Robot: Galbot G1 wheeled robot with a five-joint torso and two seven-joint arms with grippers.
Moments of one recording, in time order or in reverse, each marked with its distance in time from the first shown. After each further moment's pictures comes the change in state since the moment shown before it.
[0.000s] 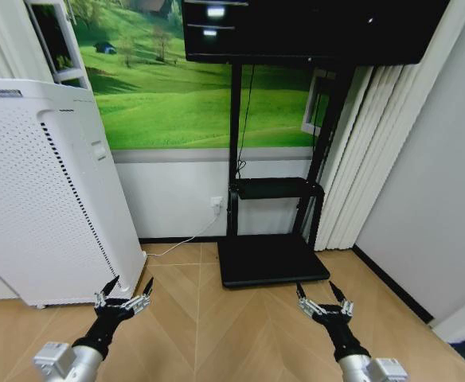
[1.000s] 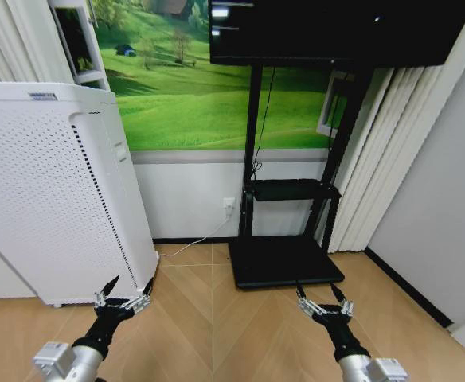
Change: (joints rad) left arm 0.000 0.000 0.000 0.000 0.000 0.000 0.000; right arm 0.000 0.000 0.000 0.000 0.000 0.000 0.000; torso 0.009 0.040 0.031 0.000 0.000
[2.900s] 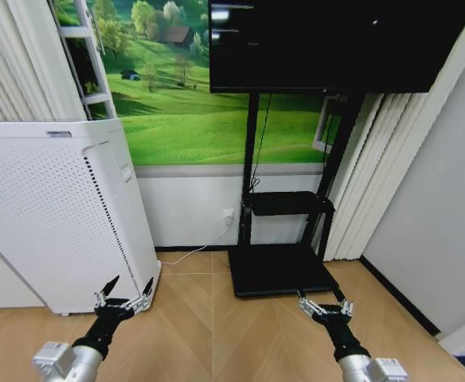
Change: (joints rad) left arm 0.000 0.000 0.000 0.000 0.000 0.000 0.000; right arm 0.000 0.000 0.000 0.000 0.000 0.000 0.000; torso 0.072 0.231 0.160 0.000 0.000
